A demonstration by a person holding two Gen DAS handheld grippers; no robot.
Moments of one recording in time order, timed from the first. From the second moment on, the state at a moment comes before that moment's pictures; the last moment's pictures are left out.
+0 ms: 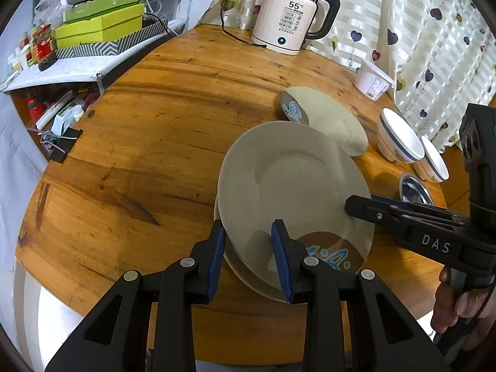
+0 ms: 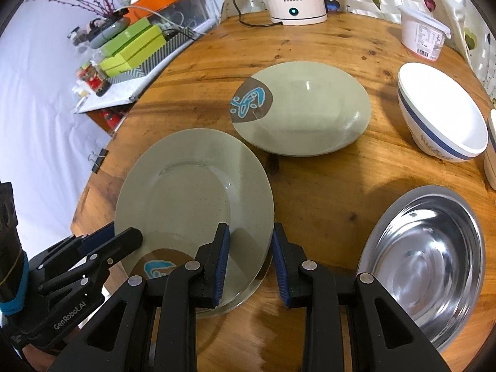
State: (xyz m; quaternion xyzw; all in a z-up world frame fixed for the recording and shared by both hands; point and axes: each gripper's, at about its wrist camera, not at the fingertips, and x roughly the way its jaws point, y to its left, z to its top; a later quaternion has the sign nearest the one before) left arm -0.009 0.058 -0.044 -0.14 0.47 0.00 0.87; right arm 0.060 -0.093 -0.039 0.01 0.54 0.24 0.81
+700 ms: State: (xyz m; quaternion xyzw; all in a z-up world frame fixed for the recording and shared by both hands) left arm -0.012 0.055 -0.049 -0.13 0.47 0.00 0.87; right arm 0.054 -0.087 -0.041 -0.02 0.53 0.24 0.81
